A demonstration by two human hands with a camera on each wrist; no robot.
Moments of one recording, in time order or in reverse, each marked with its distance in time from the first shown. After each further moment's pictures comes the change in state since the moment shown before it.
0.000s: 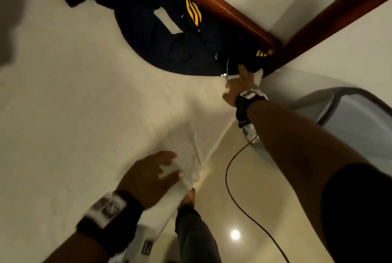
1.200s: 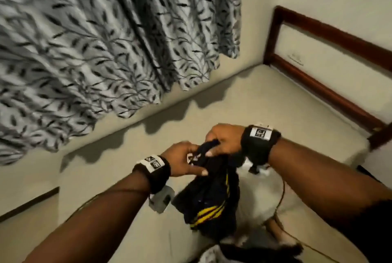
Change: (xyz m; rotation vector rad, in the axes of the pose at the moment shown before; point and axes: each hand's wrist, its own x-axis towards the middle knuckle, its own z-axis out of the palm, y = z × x) left_hand -0.540 -0.167 -0.122 0.170 0.432 0.214; right_hand -0.644 -0.338 -0.173 0.091 -0.144 -1.402
